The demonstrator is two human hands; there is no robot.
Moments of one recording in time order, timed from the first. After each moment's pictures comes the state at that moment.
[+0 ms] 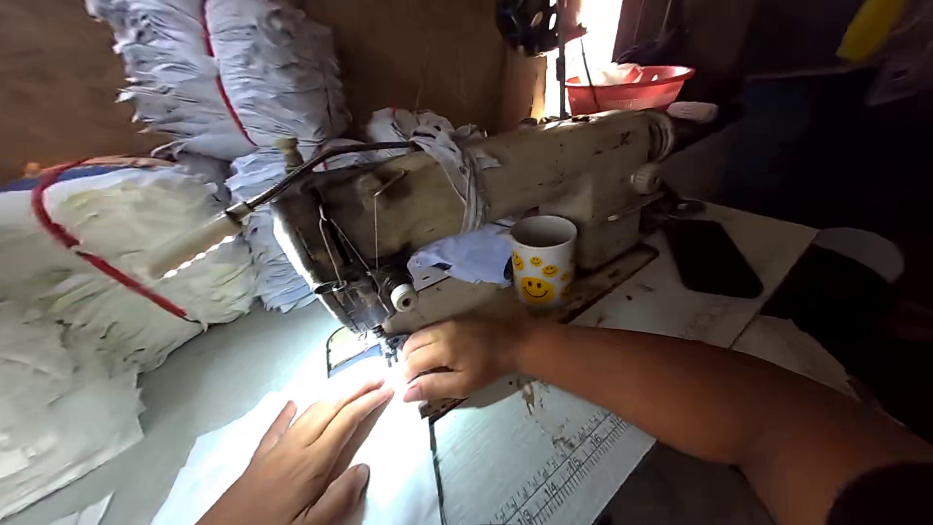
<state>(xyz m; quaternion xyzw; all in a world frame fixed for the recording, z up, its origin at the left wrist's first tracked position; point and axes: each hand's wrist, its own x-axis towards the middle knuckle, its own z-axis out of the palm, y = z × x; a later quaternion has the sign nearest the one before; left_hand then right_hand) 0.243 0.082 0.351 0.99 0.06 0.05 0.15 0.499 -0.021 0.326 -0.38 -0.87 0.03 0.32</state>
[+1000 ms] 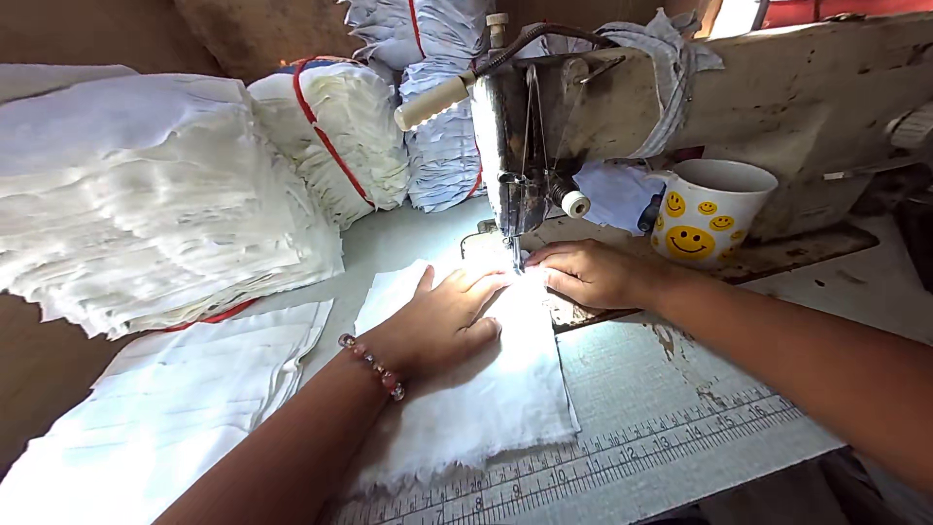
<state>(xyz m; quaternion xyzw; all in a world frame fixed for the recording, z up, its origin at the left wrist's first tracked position) 0.258 0.086 0.369 0.97 0.18 -0.07 0.15 0.501 -0.018 0.326 -0.49 -0.82 0.02 0.29</state>
